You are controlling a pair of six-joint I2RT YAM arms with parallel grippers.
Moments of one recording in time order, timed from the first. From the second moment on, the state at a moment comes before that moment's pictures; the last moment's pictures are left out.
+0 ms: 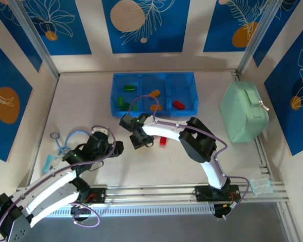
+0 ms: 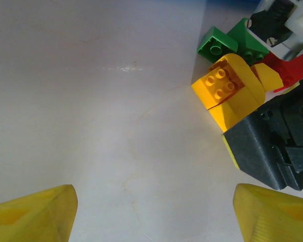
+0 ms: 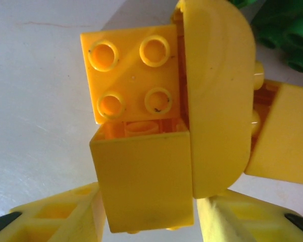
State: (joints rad) left arm -0.66 0.77 0.46 -0.51 -0.13 -0.63; right arm 0.98 2.10 1.58 -0.93 0.10 0.54
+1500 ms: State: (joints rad) left arm -0.71 0.80 0.46 -0.49 -0.13 -0.63; right arm 0.53 2.12 1.90 -0.96 -0.01 0.42
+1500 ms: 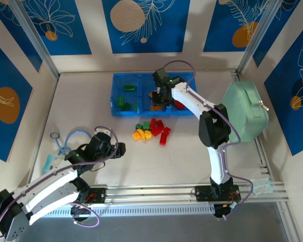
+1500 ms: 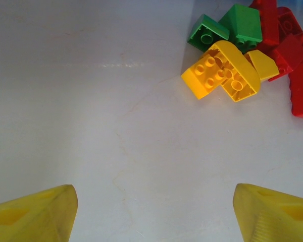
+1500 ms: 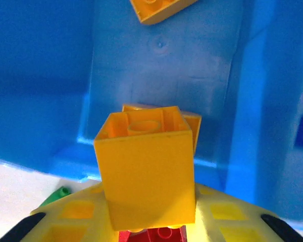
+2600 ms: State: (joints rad) left arm -0.76 1.33 0.70 -0.35 -0.08 -0.52; right arm 0.55 1.43 1.17 -0.69 -0.08 0.47
